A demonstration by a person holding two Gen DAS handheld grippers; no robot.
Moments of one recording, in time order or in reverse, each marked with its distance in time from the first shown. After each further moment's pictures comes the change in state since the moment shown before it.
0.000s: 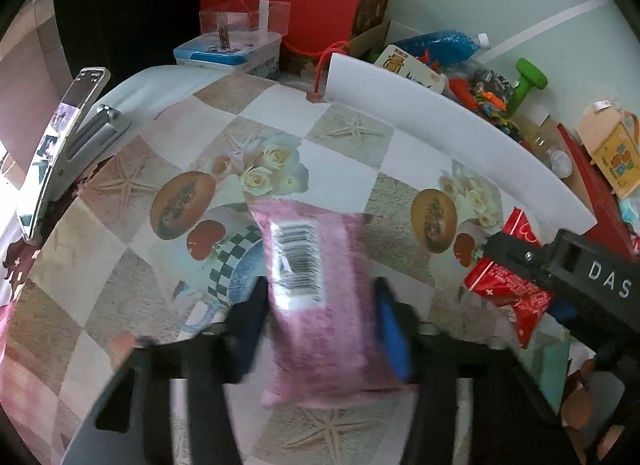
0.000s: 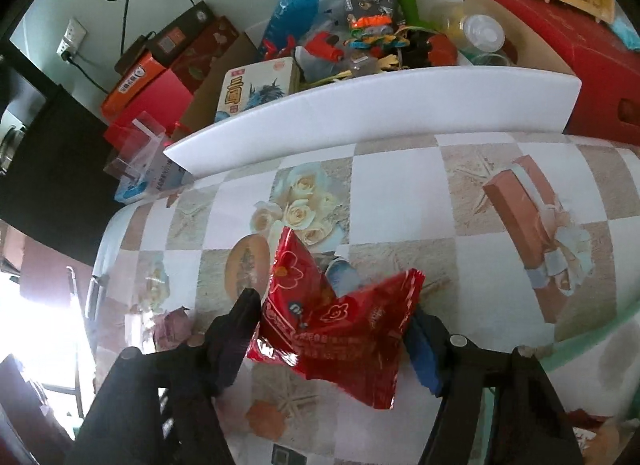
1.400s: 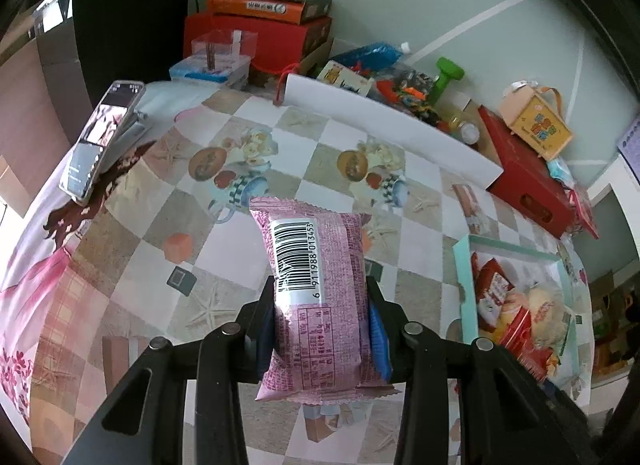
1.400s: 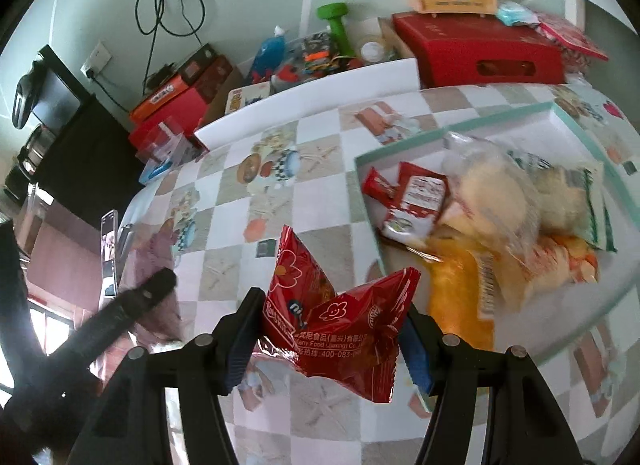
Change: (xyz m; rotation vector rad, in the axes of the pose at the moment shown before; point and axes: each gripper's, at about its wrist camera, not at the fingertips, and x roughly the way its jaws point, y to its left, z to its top) left arm -0.127 0.003 -0.063 0.092 -0.021 -0.142; right arm -0.164 -0.028 -0.164 0.063 -0.138 -0.092
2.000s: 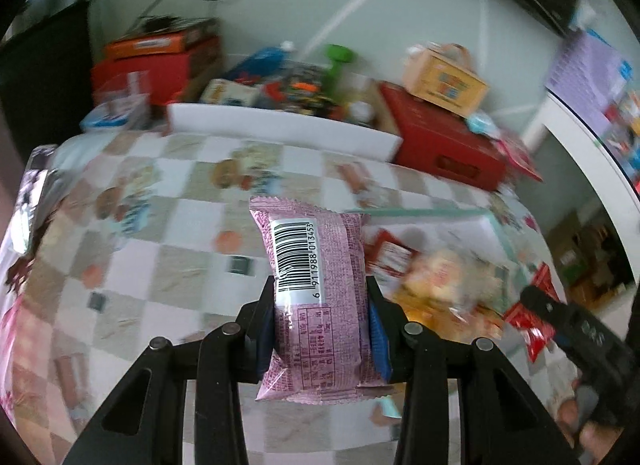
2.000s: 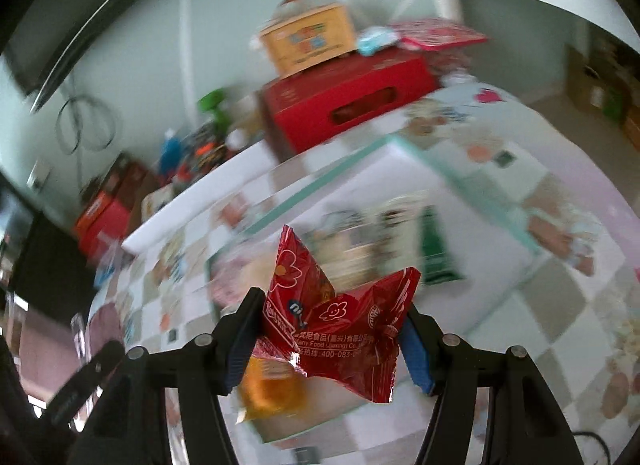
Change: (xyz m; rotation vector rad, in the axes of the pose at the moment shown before) left arm -0.018 -0.107 -0.026 0.241 -0.007 -0.179; right arm -0.072 -0.151 0.019 0.300 -0.187 -0.157
